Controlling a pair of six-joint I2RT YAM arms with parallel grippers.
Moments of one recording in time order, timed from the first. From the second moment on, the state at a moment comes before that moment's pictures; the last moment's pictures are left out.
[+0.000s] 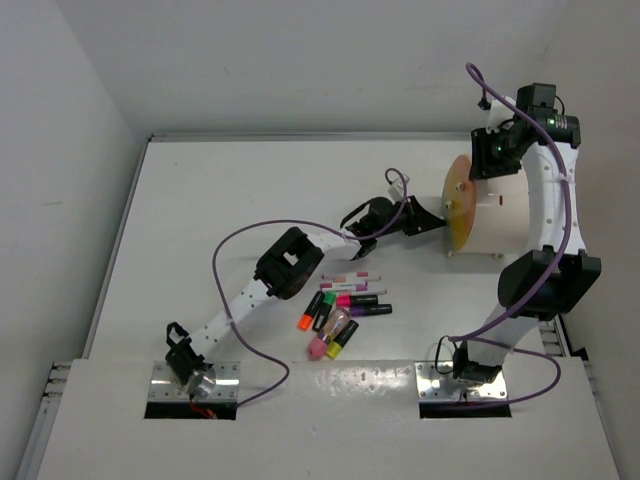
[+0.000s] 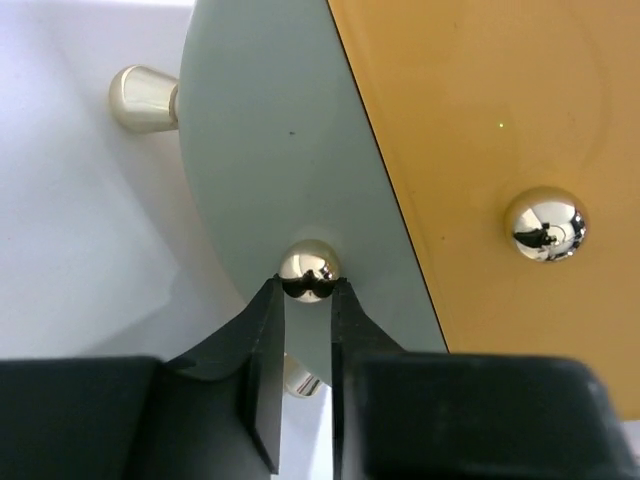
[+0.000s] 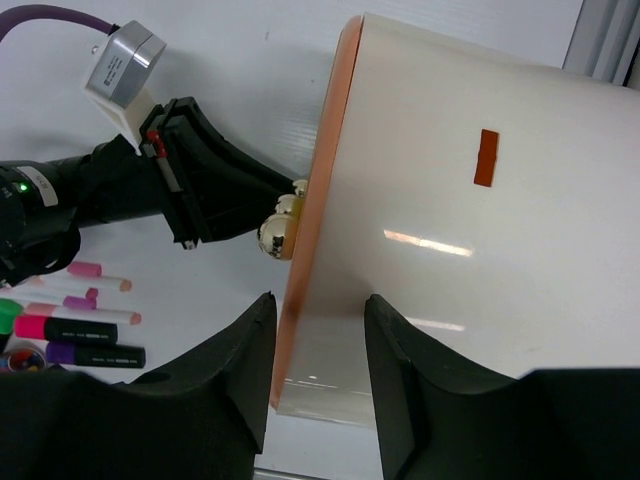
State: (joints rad) left arm -0.84 2.82 2.14 0.72 0.34 -1.12; right arm -0.18 1.73 1.89 -1.16 -0.20 -0.29
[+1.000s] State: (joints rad) left arm -0.84 2.83 2.17 0.72 0.32 -1.16; right arm -0.18 1.73 1.89 -1.17 -0.20 -0.29
